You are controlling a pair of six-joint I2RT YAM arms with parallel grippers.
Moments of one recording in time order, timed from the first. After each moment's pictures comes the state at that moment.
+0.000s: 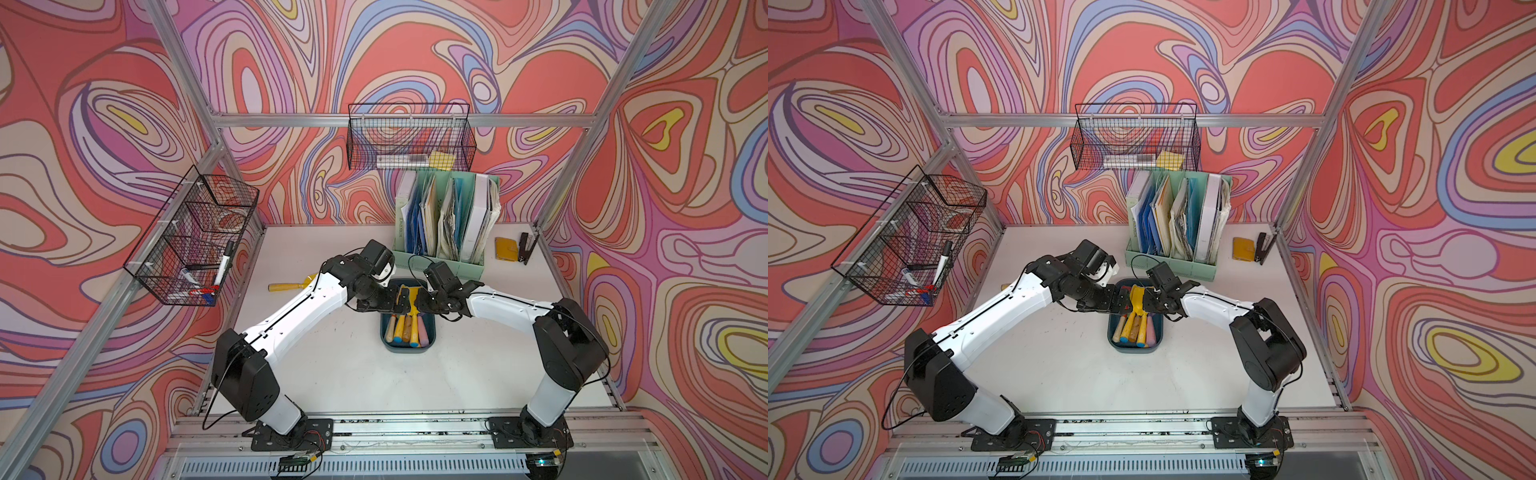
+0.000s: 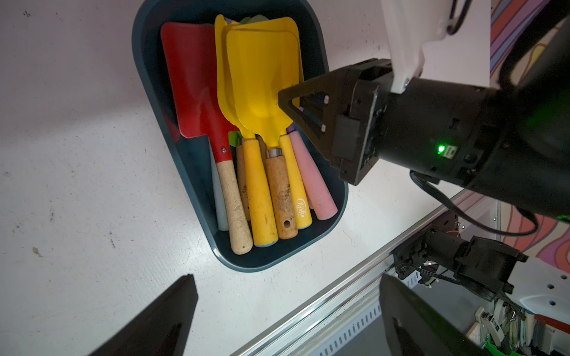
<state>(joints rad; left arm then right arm) -0.63 1.56 1.44 -1.02 0.27 -0.45 0.60 1.75 1.11 -0.33 -0.07 0.64</state>
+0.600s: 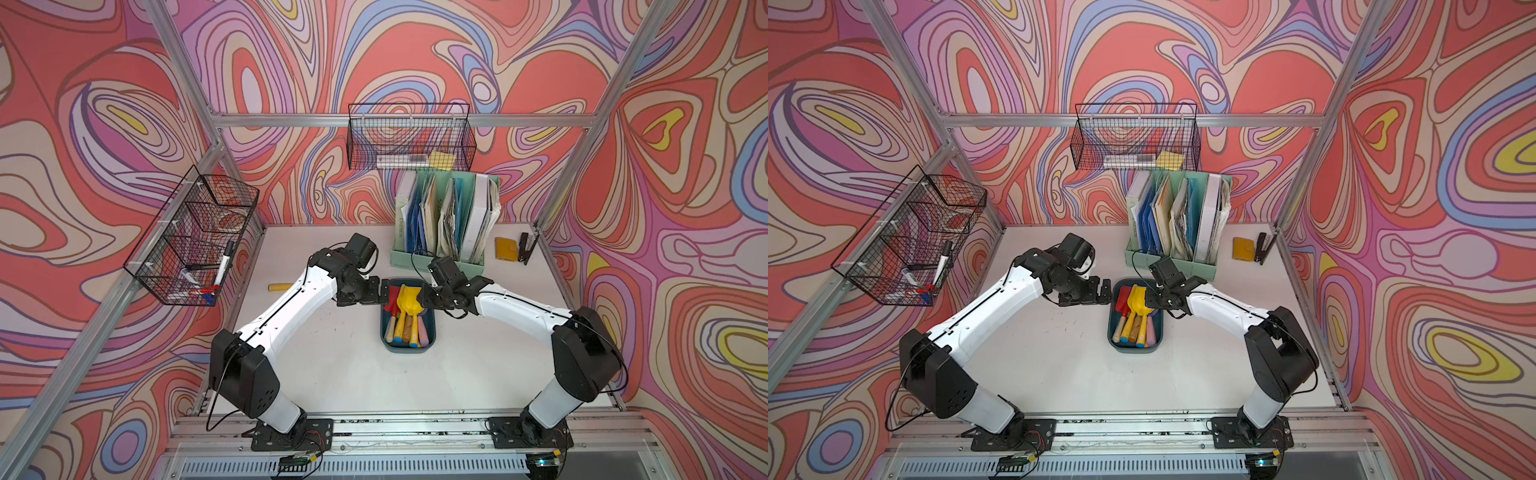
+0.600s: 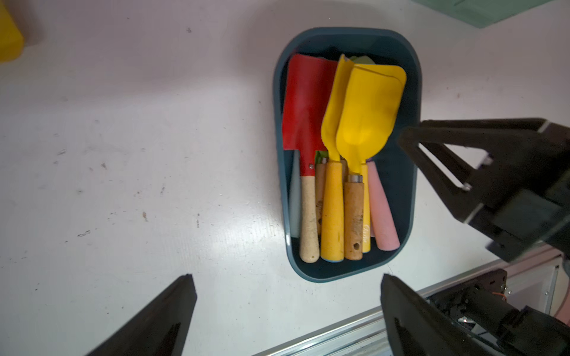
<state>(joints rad) -0.48 1.56 1.46 -1.11 0.12 -0.48 0.60 1.65 1.15 -0.44 -0.03 0.60</state>
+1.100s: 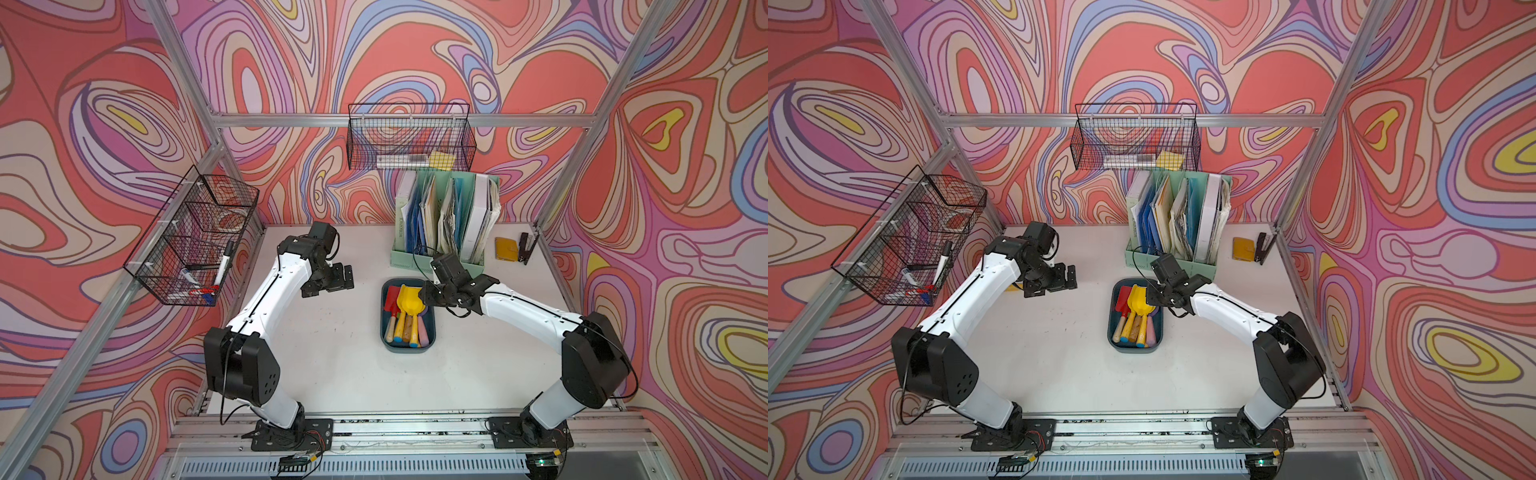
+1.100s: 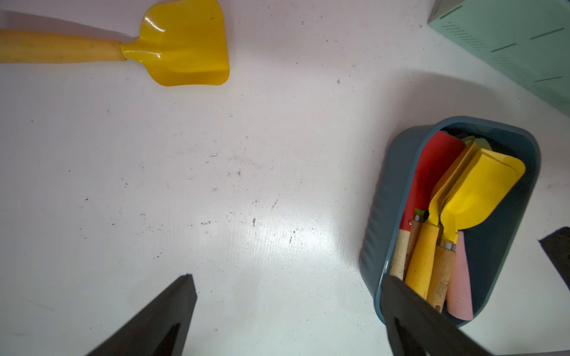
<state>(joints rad) -0.21 1.63 1.53 -1.20 0.04 -0.41 0.60 1.62 1.16 -0.46 -0.03 0.58</state>
